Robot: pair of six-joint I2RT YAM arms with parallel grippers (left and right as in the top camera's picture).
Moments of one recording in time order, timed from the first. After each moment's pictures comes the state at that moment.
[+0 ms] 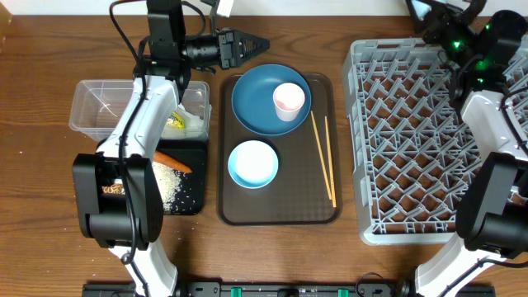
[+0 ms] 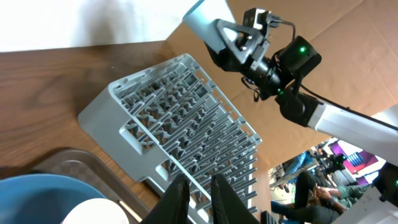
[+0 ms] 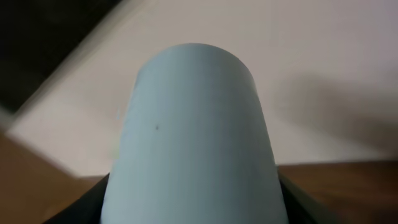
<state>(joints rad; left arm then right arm) -0.09 1.93 1.52 0.04 1.25 -0.45 -0.20 1.92 1.40 0.40 -0.65 0.56</state>
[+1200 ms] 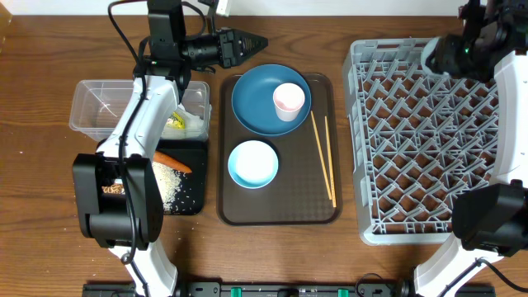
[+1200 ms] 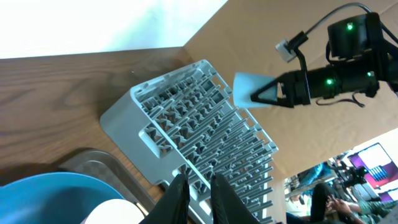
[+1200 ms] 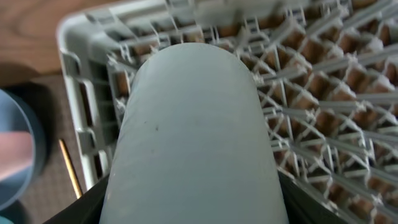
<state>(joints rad) -0.09 1.93 1.52 0.02 1.17 -0.43 -0.15 1.92 2.05 -1.26 -0.06 0.05</state>
